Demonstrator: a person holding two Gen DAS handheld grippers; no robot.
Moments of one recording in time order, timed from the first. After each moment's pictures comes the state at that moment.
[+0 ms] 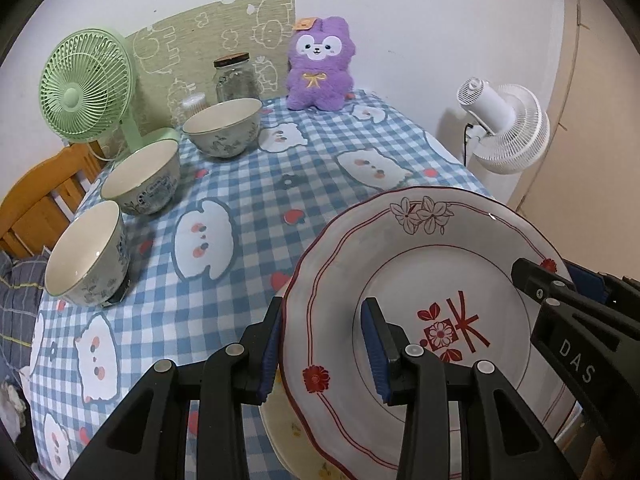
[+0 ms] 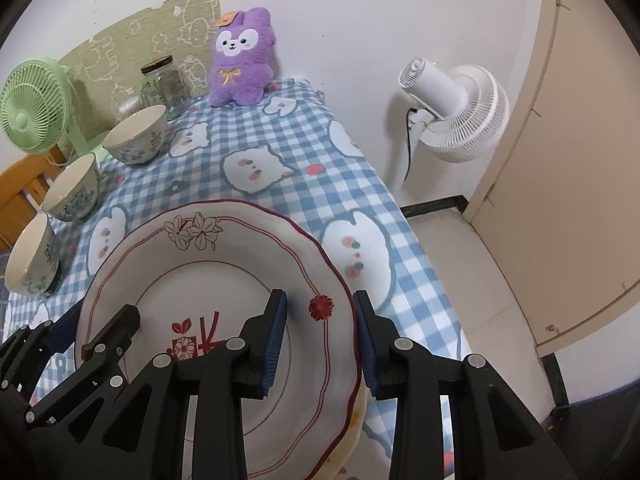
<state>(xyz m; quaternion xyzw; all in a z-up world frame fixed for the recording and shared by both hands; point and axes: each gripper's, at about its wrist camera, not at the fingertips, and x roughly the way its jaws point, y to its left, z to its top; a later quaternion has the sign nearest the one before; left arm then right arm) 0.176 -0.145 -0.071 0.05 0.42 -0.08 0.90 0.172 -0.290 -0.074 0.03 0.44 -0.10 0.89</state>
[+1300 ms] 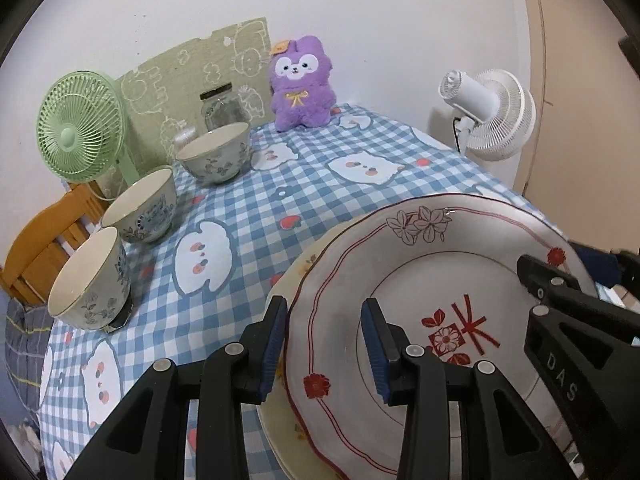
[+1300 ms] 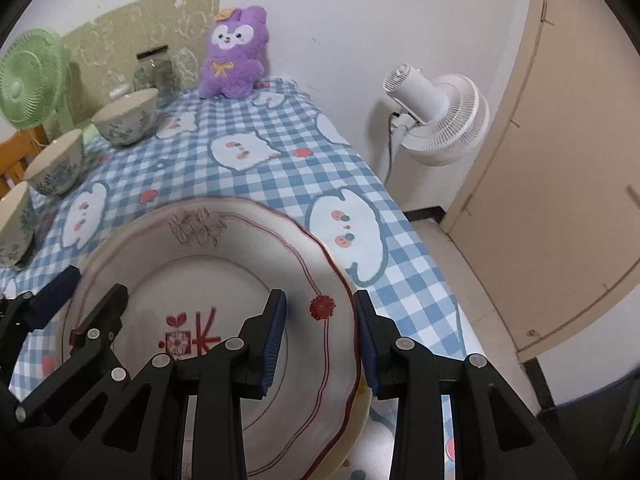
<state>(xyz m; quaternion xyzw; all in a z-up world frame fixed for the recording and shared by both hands) 0.162 -0.152 -0.099 0.13 0.35 -0.09 0.92 0.156 -0.272 -0.103 -0.01 0.41 -0.14 0.90</state>
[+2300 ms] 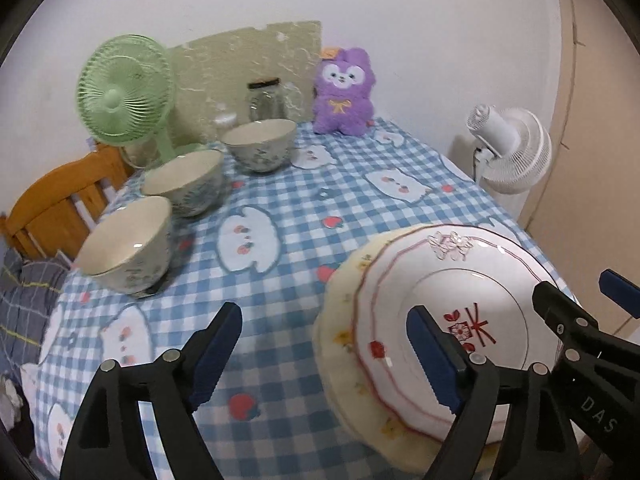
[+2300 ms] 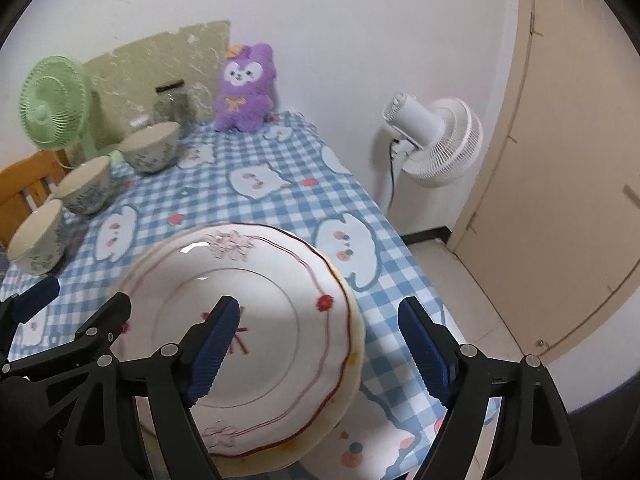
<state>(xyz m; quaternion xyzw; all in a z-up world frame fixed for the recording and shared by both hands) 0.139 -0.103 -0.065 0.05 0.36 -0.05 0.93 0.112 -0.260 -0.067 0.00 0.35 -0.11 0.93</state>
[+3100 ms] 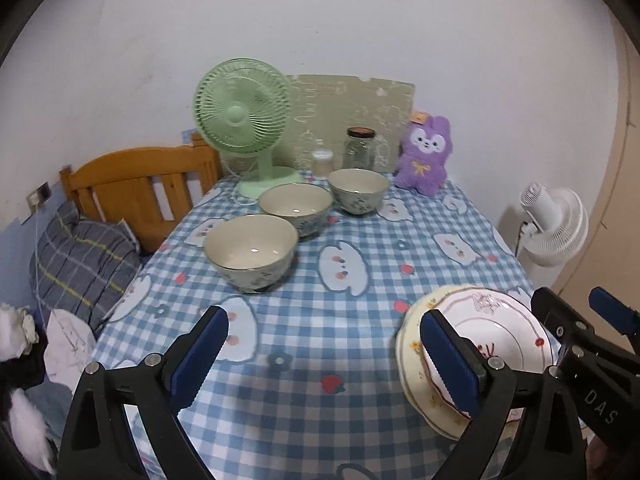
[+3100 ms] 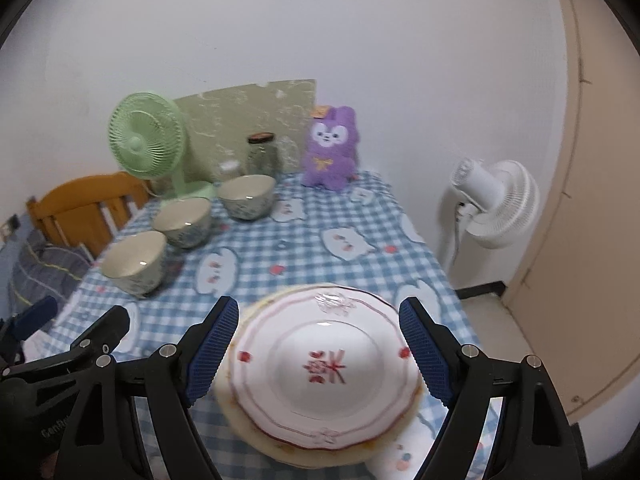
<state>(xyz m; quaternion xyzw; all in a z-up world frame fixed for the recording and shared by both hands) 0.081 -0.033 0.005 -0.03 0.31 0.06 0.95 0.090 -0.213 0.000 0.00 0.29 0.03 0.96</state>
